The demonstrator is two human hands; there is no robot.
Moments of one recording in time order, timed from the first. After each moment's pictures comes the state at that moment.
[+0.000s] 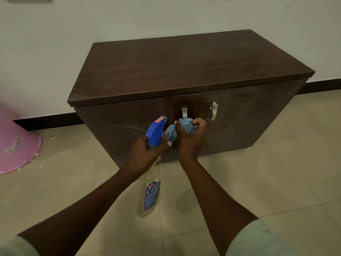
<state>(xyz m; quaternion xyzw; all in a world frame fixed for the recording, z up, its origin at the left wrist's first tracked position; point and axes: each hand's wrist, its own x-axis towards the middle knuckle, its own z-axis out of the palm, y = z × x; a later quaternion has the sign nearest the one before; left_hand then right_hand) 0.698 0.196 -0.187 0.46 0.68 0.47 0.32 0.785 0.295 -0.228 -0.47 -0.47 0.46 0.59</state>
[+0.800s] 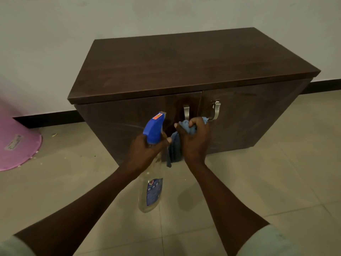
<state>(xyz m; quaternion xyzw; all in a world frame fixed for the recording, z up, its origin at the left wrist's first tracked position) 0.699 0.193 -0.178 0.46 0.66 0.48 0.33 0.802 0.289 -0.227 -0.45 -0.61 0.35 0.56</state>
